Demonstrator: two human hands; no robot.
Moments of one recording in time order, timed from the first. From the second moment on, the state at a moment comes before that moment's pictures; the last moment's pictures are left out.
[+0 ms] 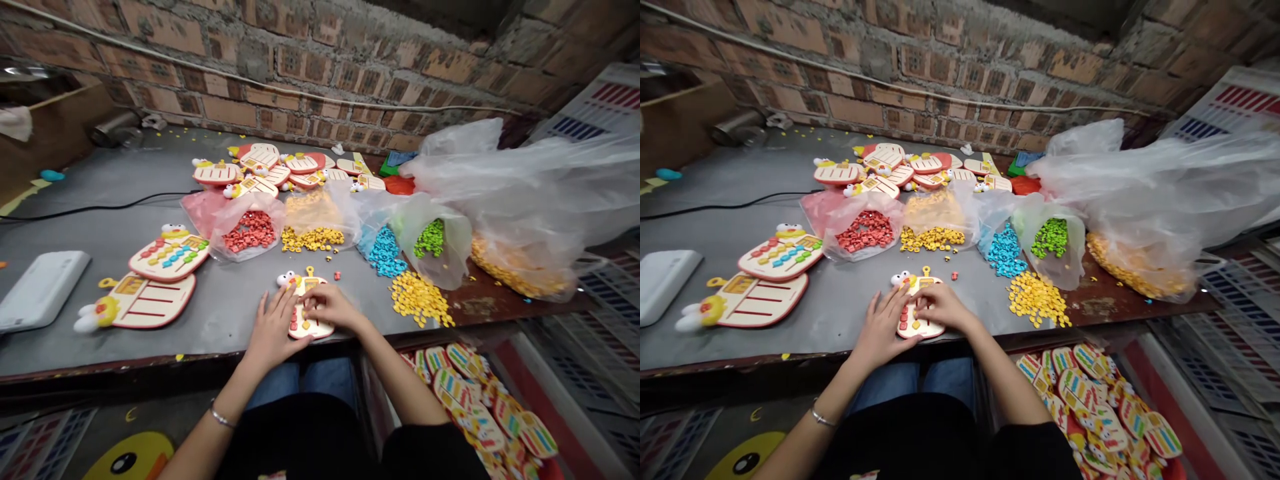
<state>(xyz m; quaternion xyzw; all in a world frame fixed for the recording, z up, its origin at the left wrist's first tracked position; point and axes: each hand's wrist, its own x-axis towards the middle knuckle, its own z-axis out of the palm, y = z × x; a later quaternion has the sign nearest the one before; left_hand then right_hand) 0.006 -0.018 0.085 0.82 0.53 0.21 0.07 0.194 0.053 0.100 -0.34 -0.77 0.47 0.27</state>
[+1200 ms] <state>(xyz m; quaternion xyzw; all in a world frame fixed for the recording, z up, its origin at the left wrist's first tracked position) 0.007 -0.019 0.082 0.82 0.53 0.21 0.07 0.199 0.054 0.100 -0.43 -0.76 0.38 0.30</state>
